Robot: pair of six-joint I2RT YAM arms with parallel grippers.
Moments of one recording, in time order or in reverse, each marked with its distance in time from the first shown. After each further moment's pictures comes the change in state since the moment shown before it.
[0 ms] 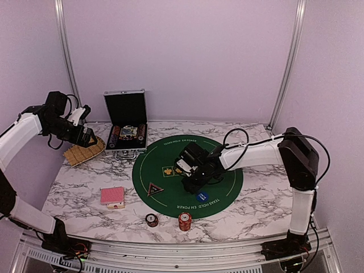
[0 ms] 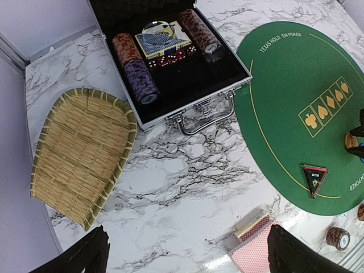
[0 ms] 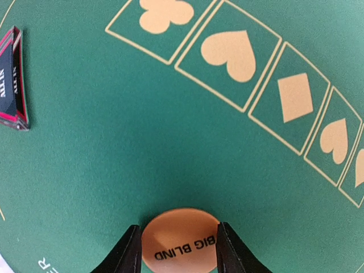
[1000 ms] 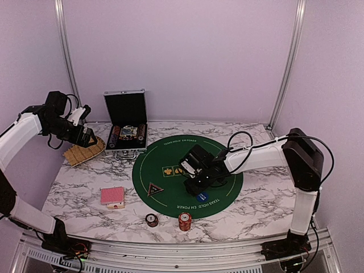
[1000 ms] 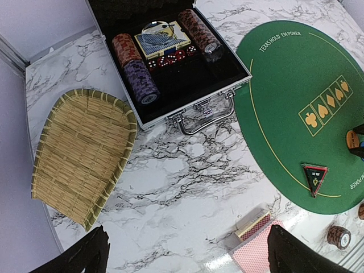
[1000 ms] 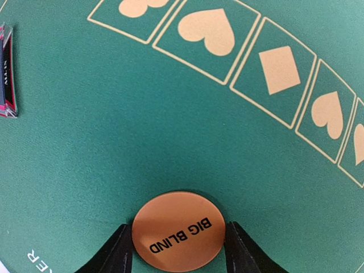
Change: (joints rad) left arm 0.000 0.000 0.003 -0.005 -0.001 0.011; right arm 0.003 -0.042 -0.092 0.076 0.023 0.034
